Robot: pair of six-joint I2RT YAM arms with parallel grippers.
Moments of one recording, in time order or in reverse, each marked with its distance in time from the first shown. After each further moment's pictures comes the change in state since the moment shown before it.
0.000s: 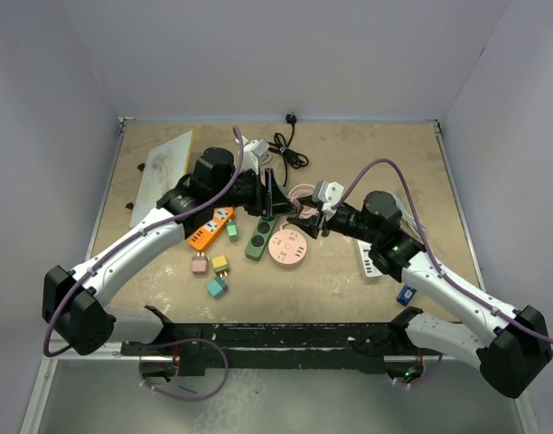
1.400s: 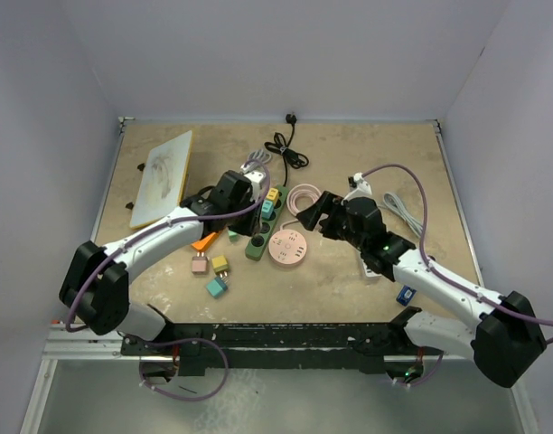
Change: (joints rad) left arm -0.004 0.122 -0.119 -0.216 -0.466 0.376; right arm 0.003 0.061 -0.064 -0.229 0.579 1.072
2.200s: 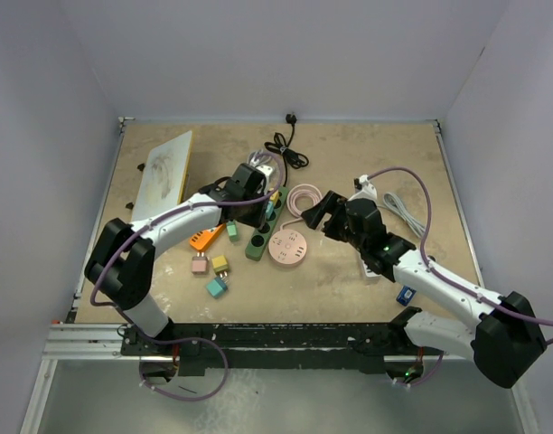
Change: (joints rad) left arm -0.004 0.208 0.126 0.014 -0.076 -0.003; right arm -0.008 0.015 -0.010 -0.030 0.081 0.071
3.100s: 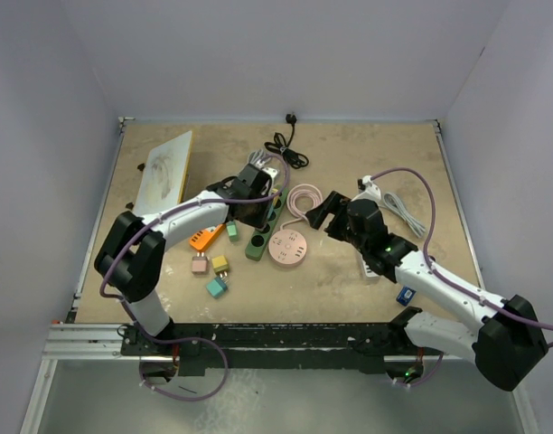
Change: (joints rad) left arm -0.004 0.068 0.037 -0.020 -0.007 0.021; right arm -0.006 -0.018 0.000 -0.040 0.048 -0.017
